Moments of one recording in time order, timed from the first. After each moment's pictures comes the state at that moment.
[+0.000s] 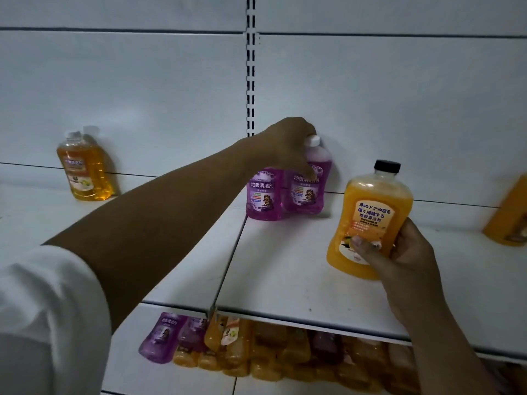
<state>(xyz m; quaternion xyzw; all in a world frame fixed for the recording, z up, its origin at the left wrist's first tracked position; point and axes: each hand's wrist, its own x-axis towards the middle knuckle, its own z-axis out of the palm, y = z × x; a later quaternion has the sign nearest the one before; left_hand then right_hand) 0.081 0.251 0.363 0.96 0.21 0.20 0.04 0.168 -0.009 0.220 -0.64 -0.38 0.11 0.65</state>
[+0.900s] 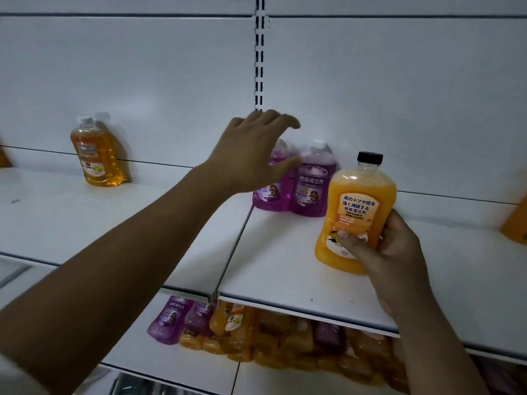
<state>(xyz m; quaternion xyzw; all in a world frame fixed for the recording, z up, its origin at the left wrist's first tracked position) -0.007 0.216 0.329 0.91 0.23 0.32 -0.10 0.154 0.003 0.219 -0.63 -0.42 0.15 0.64</state>
